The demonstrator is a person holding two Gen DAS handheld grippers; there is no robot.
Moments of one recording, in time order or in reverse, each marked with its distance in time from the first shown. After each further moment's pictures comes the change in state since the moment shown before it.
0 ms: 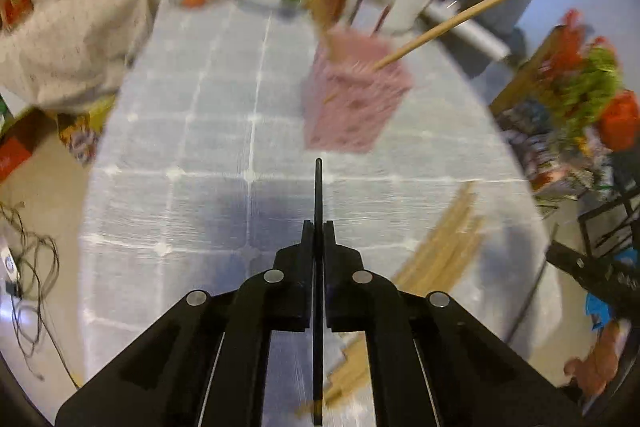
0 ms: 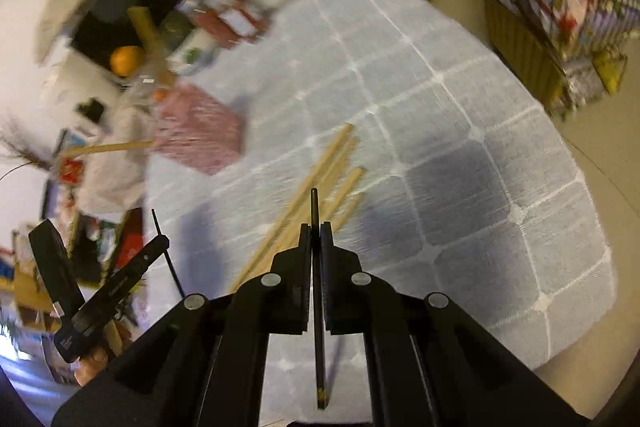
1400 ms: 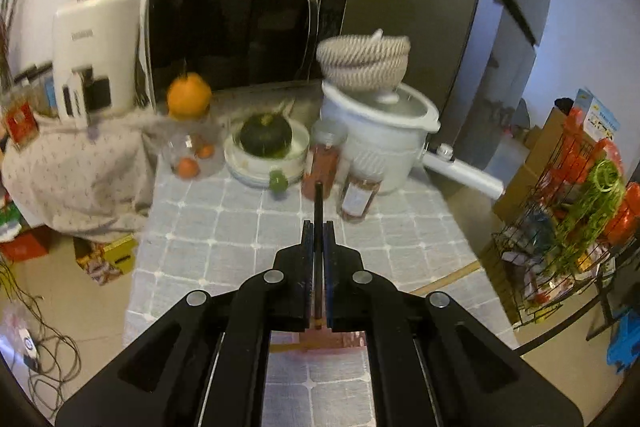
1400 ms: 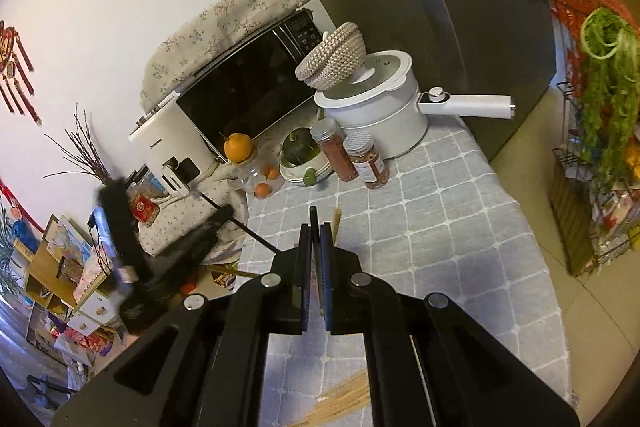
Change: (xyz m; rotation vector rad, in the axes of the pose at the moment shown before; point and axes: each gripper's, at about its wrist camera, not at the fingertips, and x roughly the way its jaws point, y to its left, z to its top) left arm -0.008 -0.035 0.171 0.020 -0.272 0.072; right arm -0.074 0.120 0.119 -0.213 -0.260 0.137
